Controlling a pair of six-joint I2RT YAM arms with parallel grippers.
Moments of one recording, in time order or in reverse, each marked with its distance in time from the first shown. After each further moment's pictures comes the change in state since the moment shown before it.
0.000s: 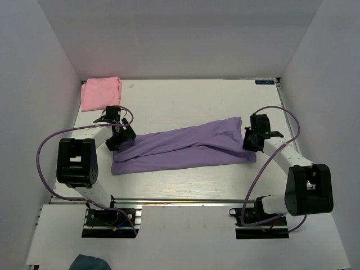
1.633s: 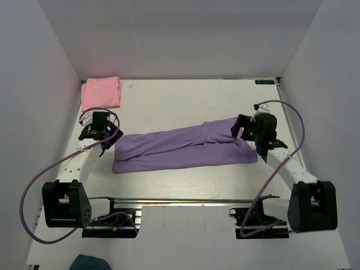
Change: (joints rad) left arm 0.023 -0.440 -0.146 -0.156 -0.235 -0.211; right arm -0.013 -0.209 -0.179 0.438 -0.173 -0.016
